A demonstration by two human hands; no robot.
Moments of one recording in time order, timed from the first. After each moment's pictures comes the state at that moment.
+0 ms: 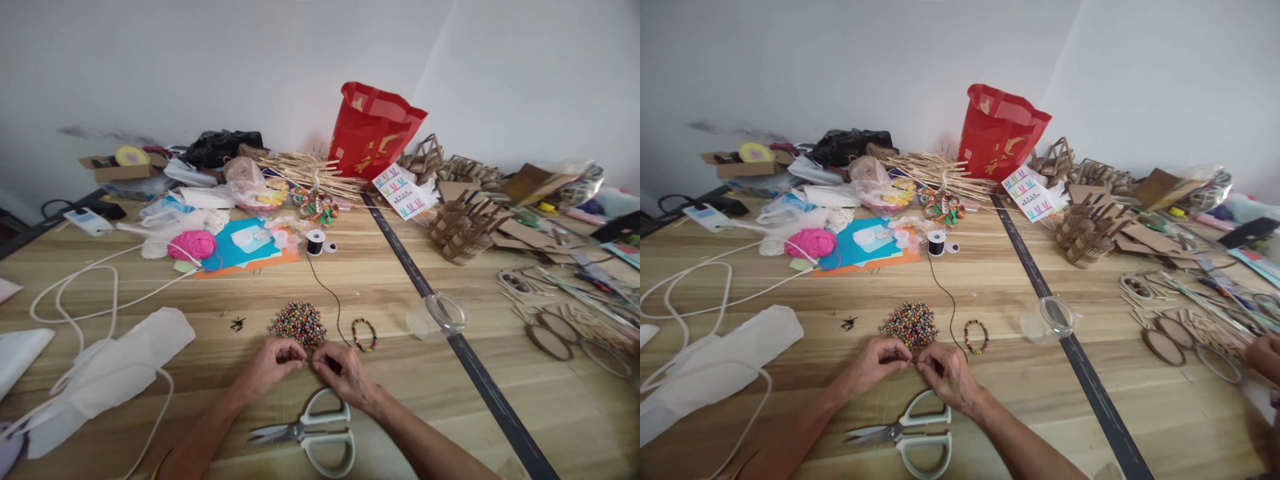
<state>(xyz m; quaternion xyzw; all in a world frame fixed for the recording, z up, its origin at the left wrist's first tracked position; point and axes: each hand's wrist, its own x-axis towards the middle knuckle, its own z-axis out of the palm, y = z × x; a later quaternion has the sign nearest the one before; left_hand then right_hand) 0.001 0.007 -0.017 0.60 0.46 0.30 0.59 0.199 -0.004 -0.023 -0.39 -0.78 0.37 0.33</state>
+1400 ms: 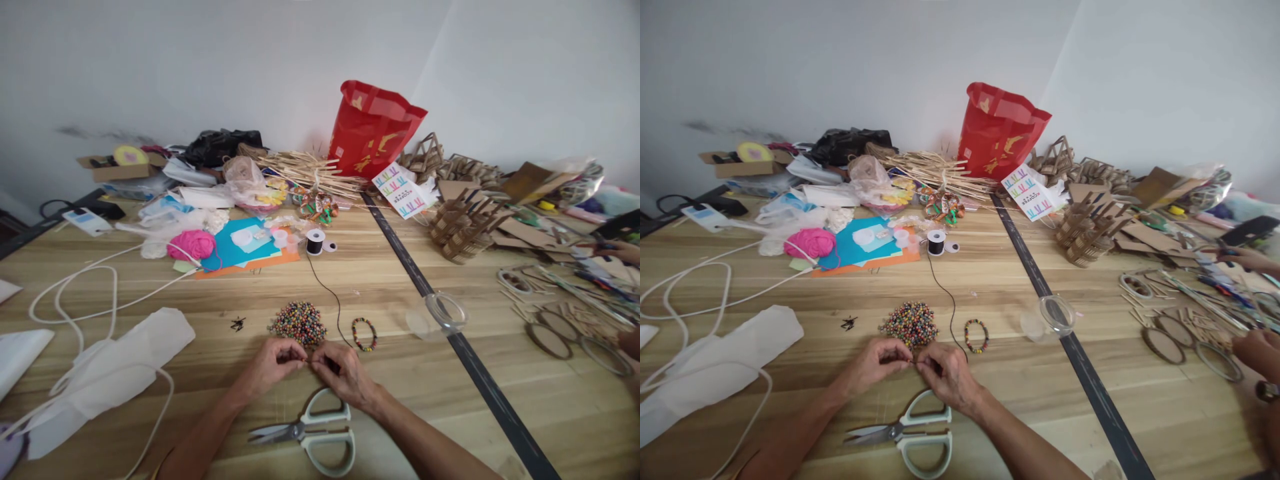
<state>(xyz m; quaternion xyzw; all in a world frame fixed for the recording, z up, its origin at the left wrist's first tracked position) 0.002 0.007 -0.013 0.59 0.47 0.29 0.59 0.198 -0.004 -0.025 -0.38 -0.80 0.34 0.32</state>
